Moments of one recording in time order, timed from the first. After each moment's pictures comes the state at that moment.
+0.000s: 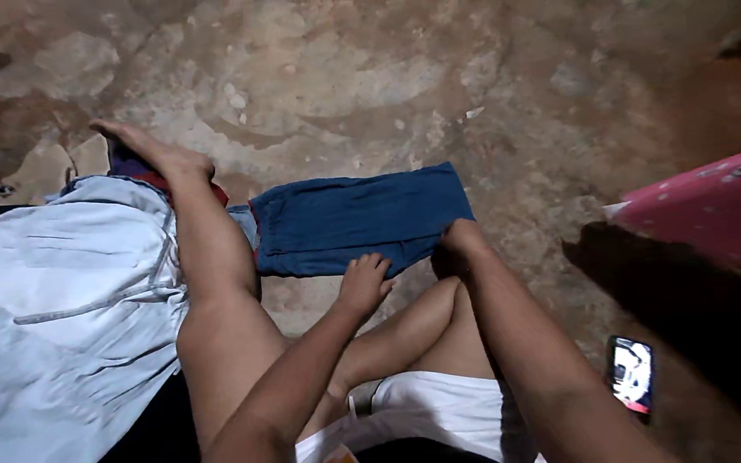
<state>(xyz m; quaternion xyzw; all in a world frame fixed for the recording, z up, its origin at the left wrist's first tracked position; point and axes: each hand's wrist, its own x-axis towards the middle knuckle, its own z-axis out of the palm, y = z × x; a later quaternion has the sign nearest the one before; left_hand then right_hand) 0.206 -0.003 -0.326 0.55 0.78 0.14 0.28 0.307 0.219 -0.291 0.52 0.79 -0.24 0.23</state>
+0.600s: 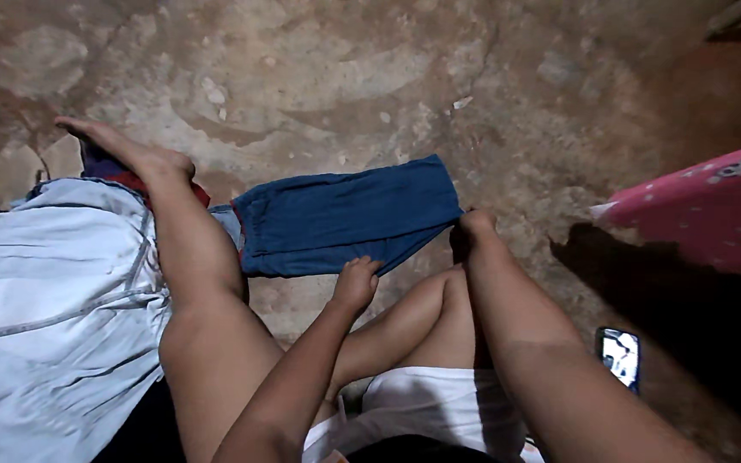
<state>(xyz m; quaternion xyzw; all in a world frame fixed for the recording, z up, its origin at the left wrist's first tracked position) 0.212 0.007 -0.342 0.49 0.78 0.17 0.35 0.337 0.277 -0.345 0.69 0.61 -0.38 0.02</state>
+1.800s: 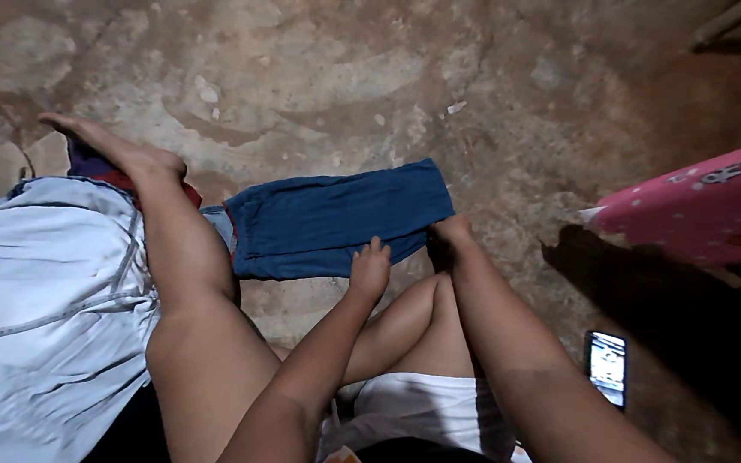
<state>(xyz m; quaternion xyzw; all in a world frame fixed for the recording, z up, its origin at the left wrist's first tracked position) 0.233 0.065 -0.340 0.48 0.82 0.10 0.29 0.314 0.242 -0.310 0.66 0.64 -0.37 0.09</state>
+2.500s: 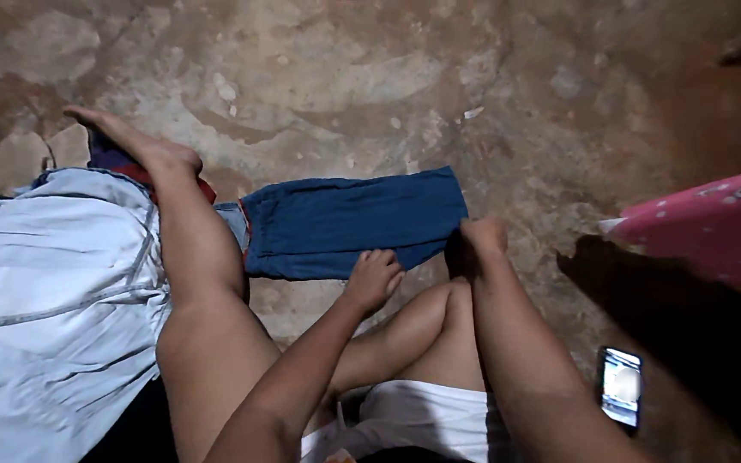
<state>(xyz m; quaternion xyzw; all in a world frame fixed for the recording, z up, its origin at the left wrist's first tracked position) 0.210 0.028 -0.341 0.61 0.73 0.23 0.22 0.317 0.244 -0.278 0.69 0.65 -0.31 0.07</state>
